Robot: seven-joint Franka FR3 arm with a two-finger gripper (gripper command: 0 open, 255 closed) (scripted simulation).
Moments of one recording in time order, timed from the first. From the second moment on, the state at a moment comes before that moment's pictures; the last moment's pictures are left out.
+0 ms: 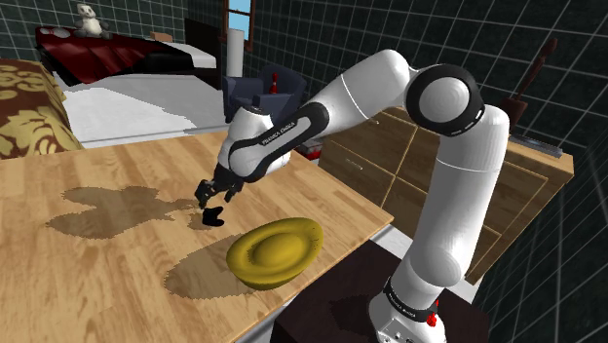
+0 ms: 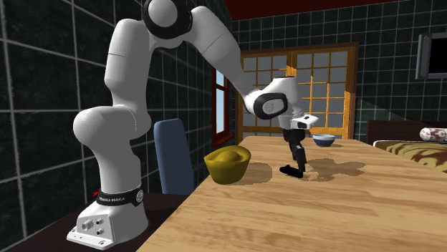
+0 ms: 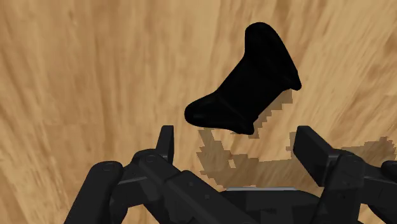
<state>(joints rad) -0.02 0.23 0.33 -2.19 0.11 2.69 0.25</state>
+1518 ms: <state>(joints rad) 0.00 0.31 0.32 -2.18 0.12 2.79 0.27</state>
